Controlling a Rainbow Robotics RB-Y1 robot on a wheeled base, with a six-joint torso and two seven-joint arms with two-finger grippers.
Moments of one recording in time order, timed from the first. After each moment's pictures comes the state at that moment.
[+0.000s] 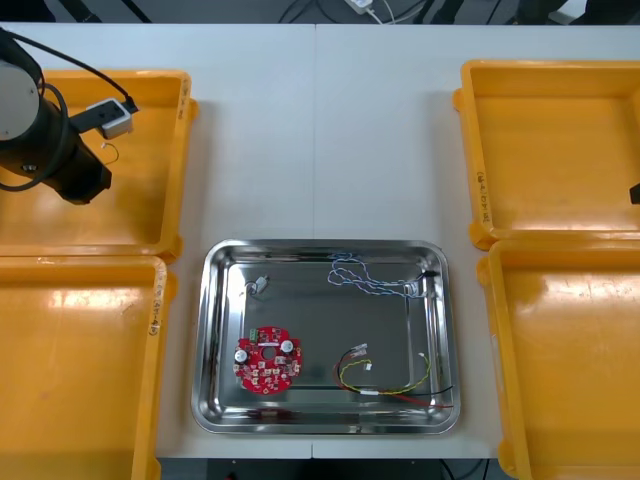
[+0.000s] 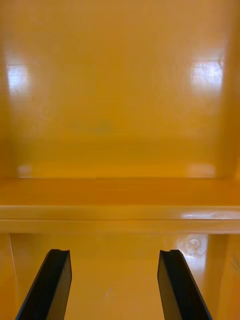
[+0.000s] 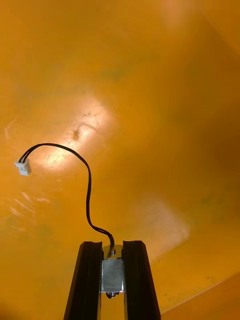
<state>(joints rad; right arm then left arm) -0.41 -0.93 -0.24 -1.90 -0.97 1.82 1.29 -0.72 0.90 -0.30 -1.49 0.82 1.47 -1.99</state>
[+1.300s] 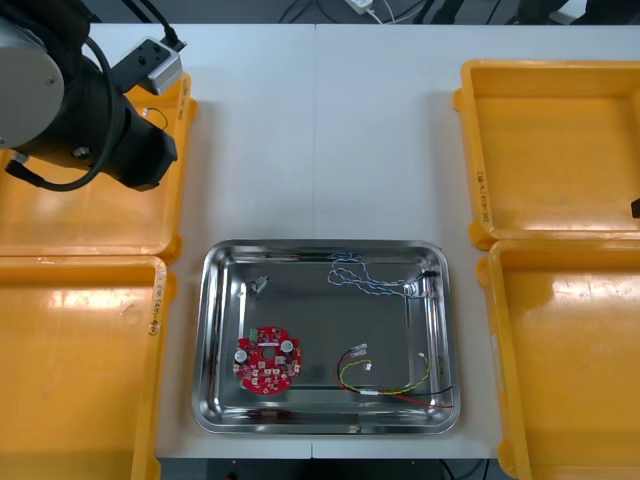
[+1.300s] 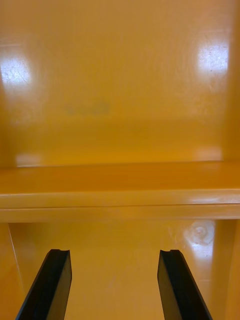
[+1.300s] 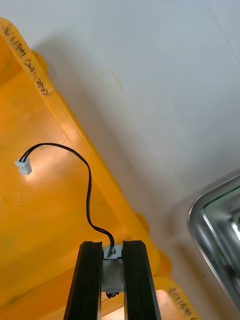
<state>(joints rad) -0.37 -0.93 -0.25 -1.90 -1.00 1.82 1.28 -0.72 0.67 -0.16 -2.11 0.68 1.91 -1.43</state>
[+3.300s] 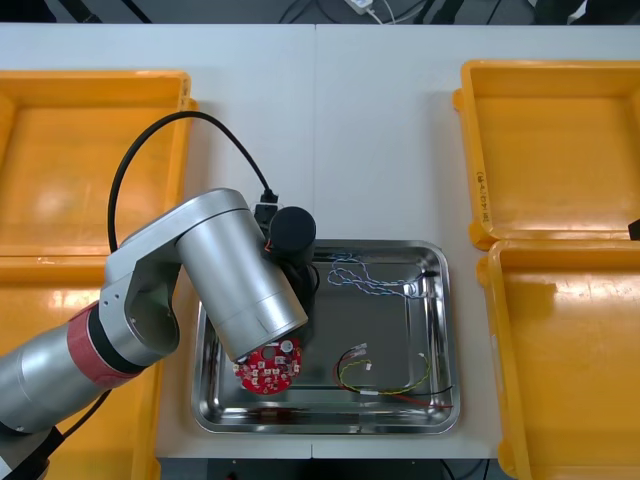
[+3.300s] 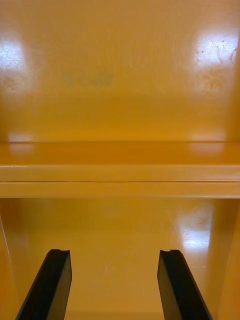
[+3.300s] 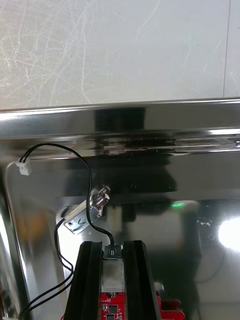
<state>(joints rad) -0.29 -0.93 -0.25 -1.98 -0.99 1.83 1.28 -0.60 0.45 -0.78 -2.03 0.31 1.79 -0.57</state>
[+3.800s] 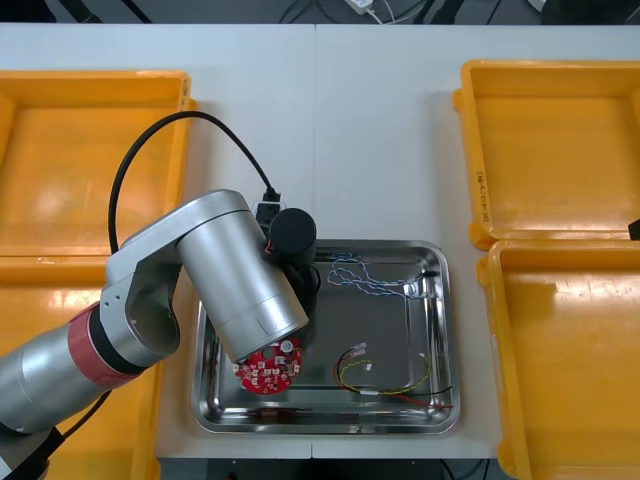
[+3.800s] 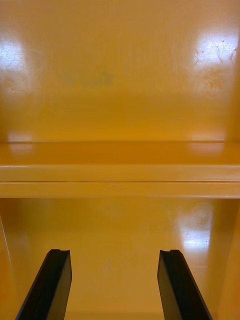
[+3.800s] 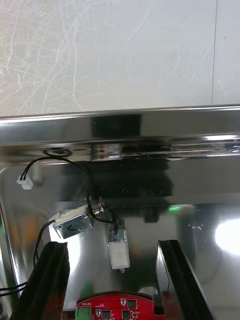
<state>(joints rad) -0.29 -0.93 -0.25 -1.98 -0.99 1.83 1.28 -0.60 0.45 -0.79 -2.03 0.30 1.77 -0.56</state>
